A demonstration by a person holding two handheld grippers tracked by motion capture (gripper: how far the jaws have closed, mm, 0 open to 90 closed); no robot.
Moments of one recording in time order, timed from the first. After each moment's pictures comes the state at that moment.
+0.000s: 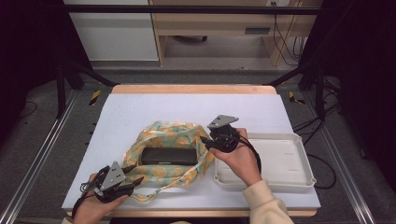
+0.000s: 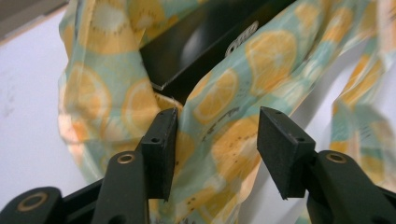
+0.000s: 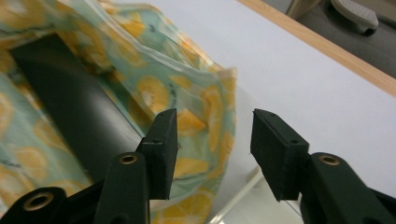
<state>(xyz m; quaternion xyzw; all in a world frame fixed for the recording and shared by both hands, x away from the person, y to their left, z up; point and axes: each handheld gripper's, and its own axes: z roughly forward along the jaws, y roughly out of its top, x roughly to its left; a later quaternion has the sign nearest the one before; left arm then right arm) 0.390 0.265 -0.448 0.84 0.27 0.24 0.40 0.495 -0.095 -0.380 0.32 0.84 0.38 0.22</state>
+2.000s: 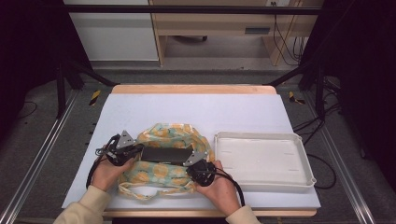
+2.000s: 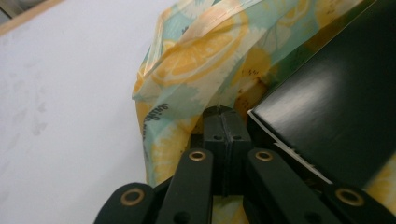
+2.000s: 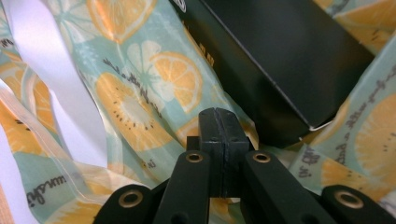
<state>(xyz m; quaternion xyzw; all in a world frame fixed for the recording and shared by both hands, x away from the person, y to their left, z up) 0.498 0.259 -0.458 0.85 0.33 0.23 0.34 0.440 -0.036 -0.462 0.28 0.89 0.32 0.14</state>
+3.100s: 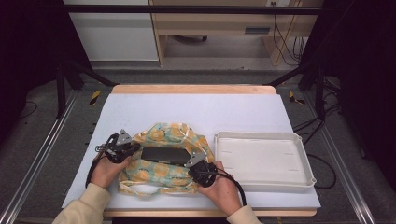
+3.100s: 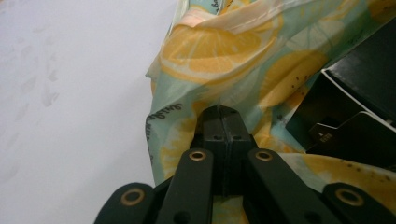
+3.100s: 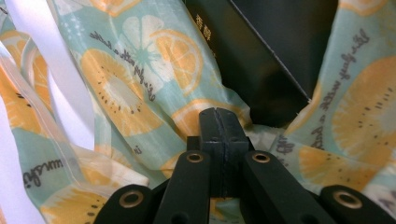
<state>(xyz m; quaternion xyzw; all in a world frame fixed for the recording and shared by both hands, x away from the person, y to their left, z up) 0.512 0.272 -0.471 0.85 0.36 0.23 0.32 0.440 -0.040 -0.466 0.28 0.90 0.30 0.14</state>
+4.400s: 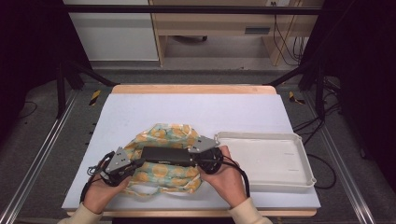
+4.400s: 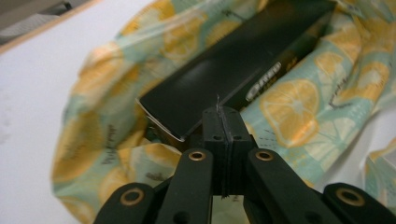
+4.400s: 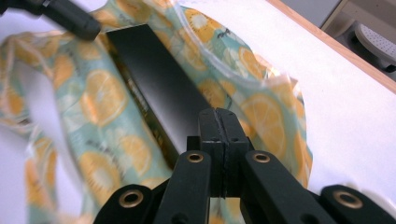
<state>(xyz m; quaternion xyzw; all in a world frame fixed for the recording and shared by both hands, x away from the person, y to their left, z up) 0.428 0.251 -0.443 0.85 0.27 0.22 0.40 0.448 -0.048 -0.398 0.25 0.86 0.39 0.22</state>
